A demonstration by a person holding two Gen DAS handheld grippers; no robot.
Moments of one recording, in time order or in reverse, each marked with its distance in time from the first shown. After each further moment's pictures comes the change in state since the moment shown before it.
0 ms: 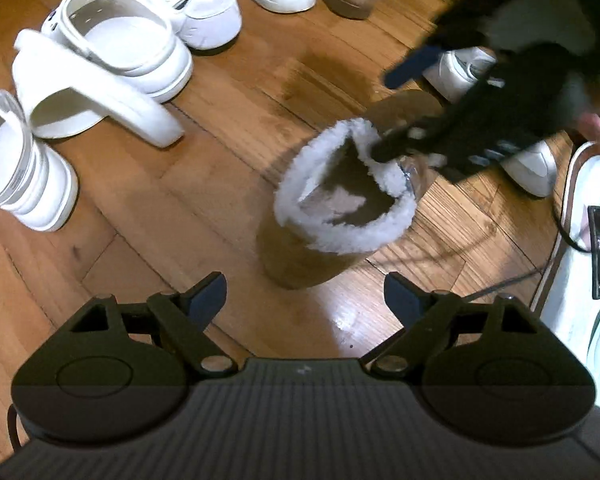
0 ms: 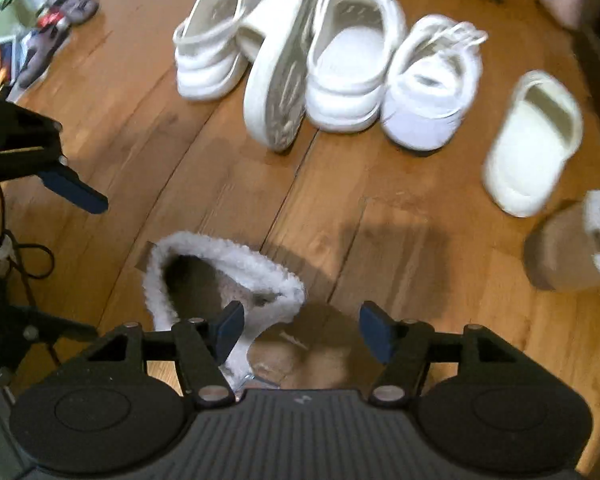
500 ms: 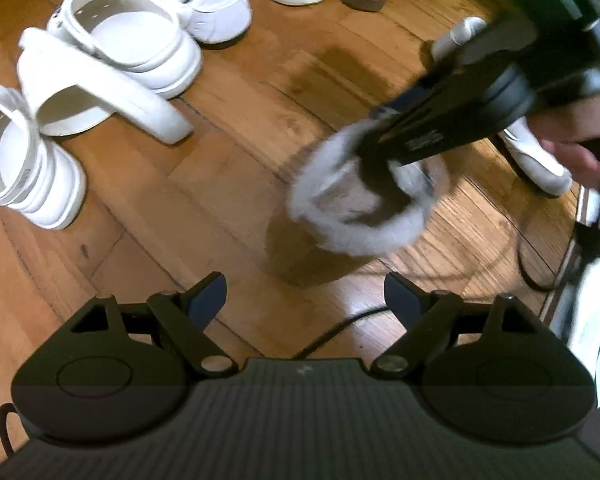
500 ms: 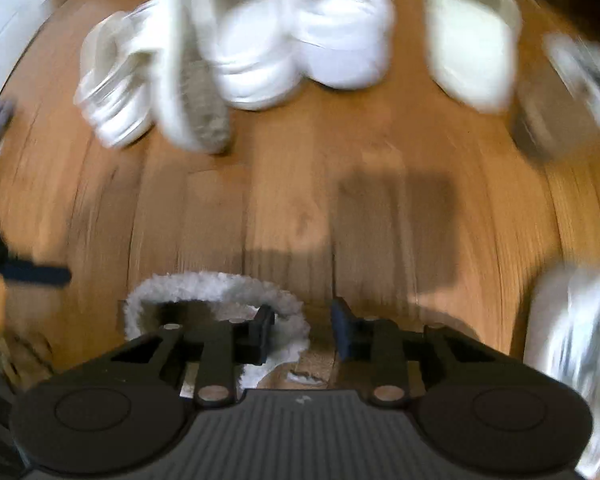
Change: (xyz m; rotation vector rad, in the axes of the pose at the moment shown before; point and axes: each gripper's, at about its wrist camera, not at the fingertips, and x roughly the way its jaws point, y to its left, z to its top) left arm -0.001 0.008 0.002 -0.022 0.020 0.060; right arm 0.004 -0.033 -0.040 0.658 0.012 0.036
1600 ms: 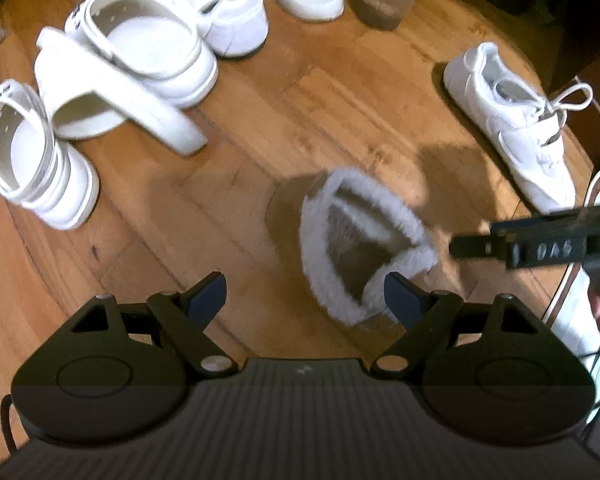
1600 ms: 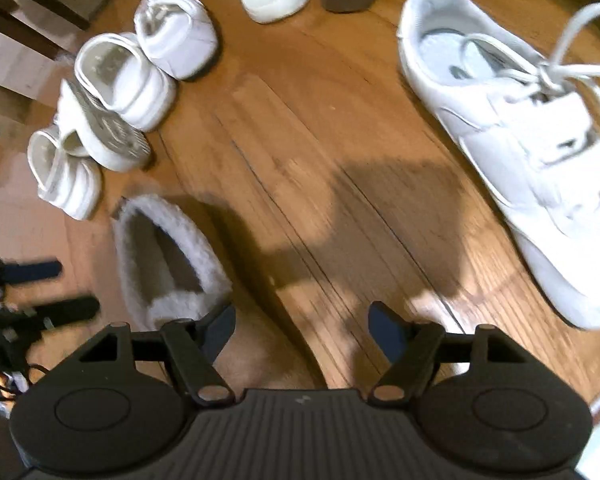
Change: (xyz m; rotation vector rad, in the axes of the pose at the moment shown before) left arm -0.012 -0.007 0.016 -0.013 -0.073 0.015; right arm -0.026 -0.043 -0.112 0.379 -0.097 0.044
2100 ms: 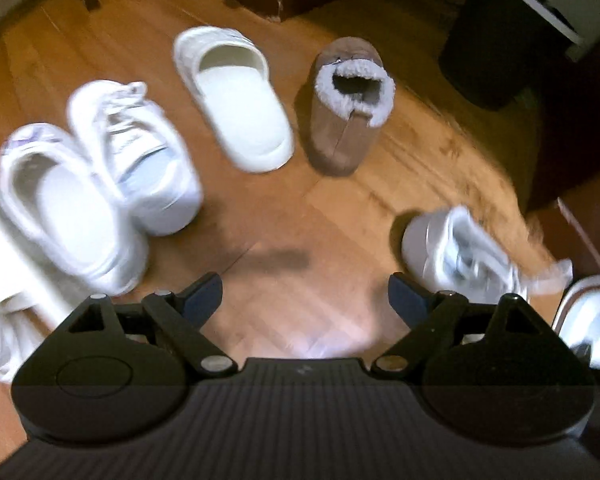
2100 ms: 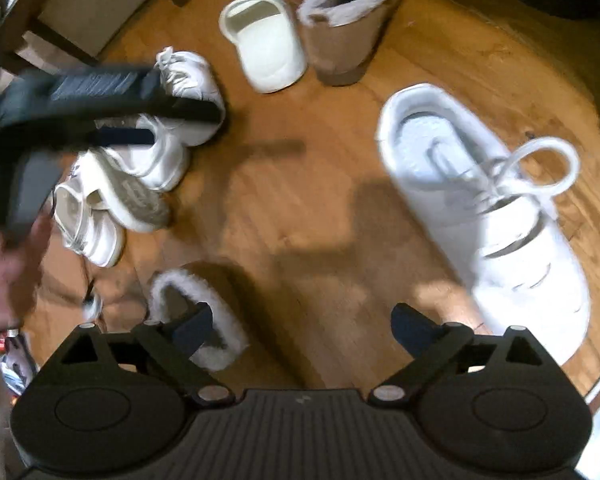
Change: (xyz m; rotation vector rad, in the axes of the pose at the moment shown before) left arm 0.050 -0.025 0.181 -0.026 -0.061 -0.077; right arm -0.060 -0.015 0.037 -0.037 -0.114 -0.035
